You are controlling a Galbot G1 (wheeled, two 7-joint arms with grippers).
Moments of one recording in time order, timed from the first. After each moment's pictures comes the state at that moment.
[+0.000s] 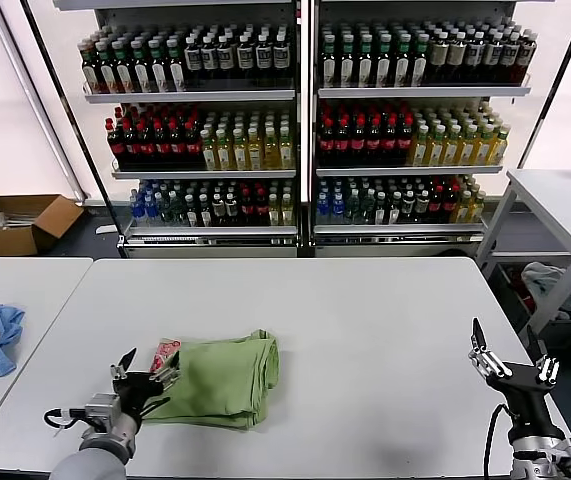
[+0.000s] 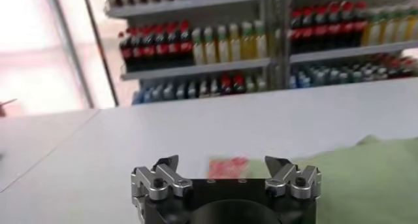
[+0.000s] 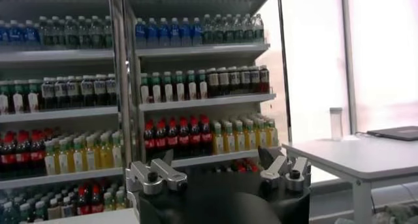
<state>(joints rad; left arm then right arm) 1.45 -0.91 -0.39 -2.03 -0.60 0.31 -0.41 -1.75 1.00 0.70 2.27 0.57 0.08 0.39</state>
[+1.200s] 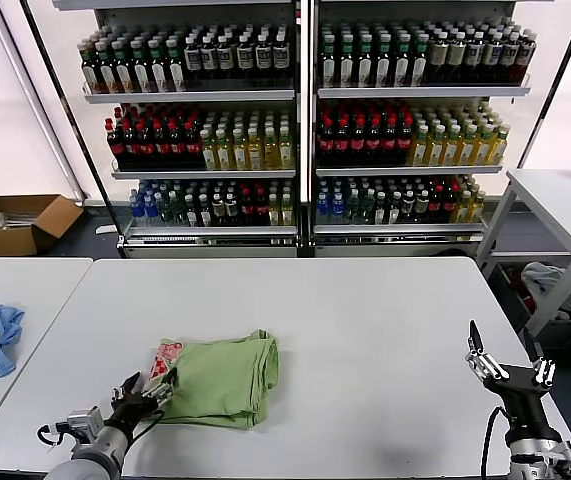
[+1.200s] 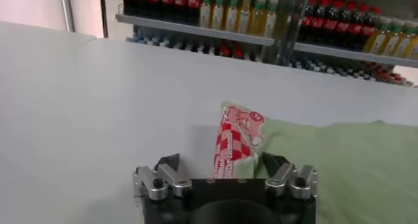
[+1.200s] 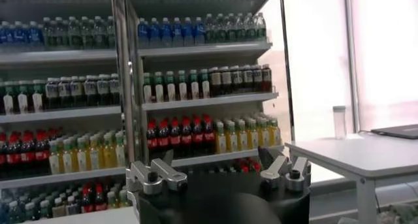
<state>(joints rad) 1.50 -0.96 -0.46 -1.93 -0.80 0.26 -0.25 -1.76 1.00 0.69 2.26 0.56 0.10 0.37</state>
